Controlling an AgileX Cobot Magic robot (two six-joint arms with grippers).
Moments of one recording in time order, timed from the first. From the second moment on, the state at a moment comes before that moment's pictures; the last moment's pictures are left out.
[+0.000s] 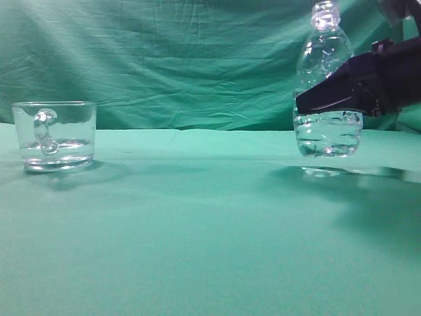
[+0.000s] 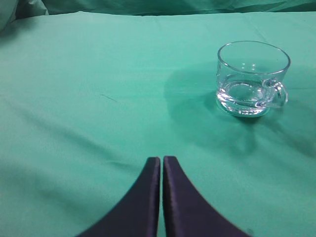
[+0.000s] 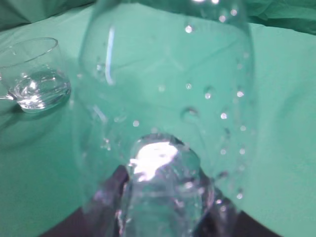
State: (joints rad) left arm 0.04 -0.02 0.02 -0.09 0.36 0.11; right arm 0.01 2.00 -0.80 -1.11 -1.04 0.56
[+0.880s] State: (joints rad) left arm 0.04 -0.02 0.02 -0.09 0.36 0.11; right arm 0.01 2.03 -0.80 -1.08 -1.14 0.47
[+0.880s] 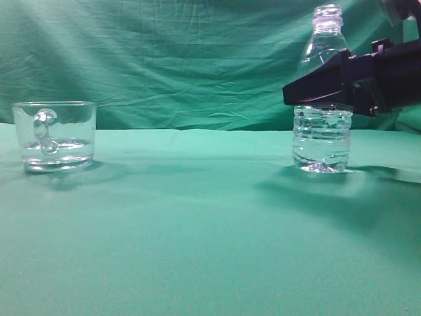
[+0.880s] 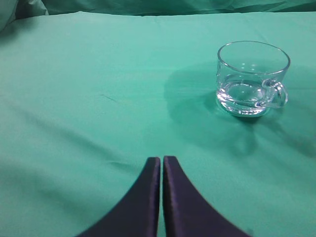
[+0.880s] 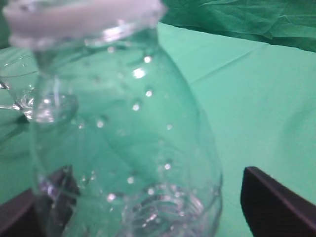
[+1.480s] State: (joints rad) left arm 0.04 -0.02 0.02 -0.09 0.36 0.11; right arm 0.01 1.49 -0.80 -1.10 -0.96 0.76
